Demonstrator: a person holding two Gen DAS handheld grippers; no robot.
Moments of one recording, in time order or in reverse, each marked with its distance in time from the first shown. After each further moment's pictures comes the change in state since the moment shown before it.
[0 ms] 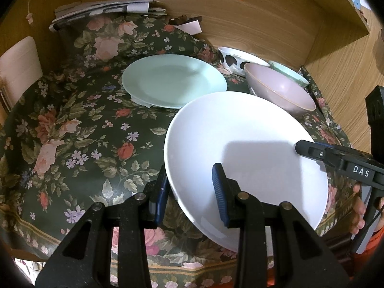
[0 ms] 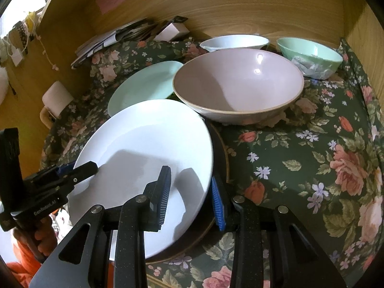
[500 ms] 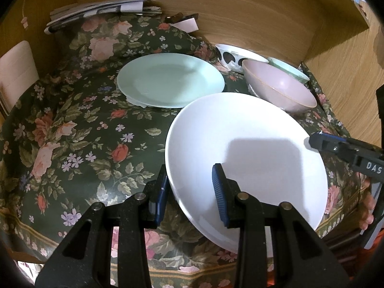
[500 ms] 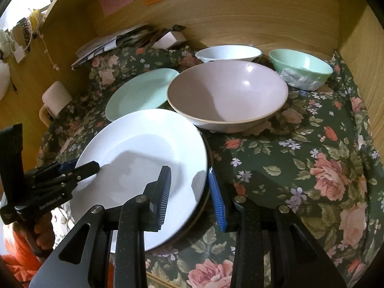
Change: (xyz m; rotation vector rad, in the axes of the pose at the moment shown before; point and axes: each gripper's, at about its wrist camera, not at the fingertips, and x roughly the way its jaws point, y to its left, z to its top) left arm 0.007 -0.006 0.000 0.028 0.002 0.012; right arm -0.019 -0.002 0.000 -0.028 -0.034 -0.048
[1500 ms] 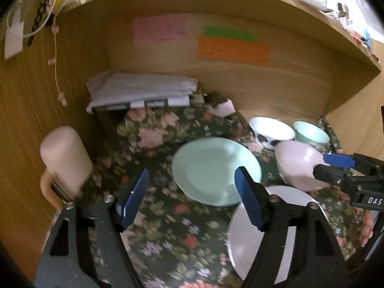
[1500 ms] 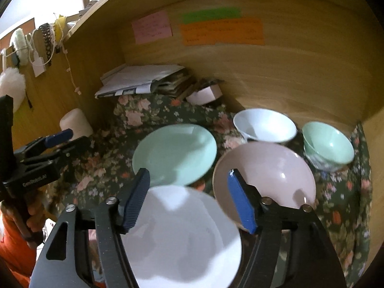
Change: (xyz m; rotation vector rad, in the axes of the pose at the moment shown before) left arm -0.070 0.047 0.091 0.017 -0.279 0.167; right arm -0.002 0.052 0.086 -0.155 -0.160 0.057
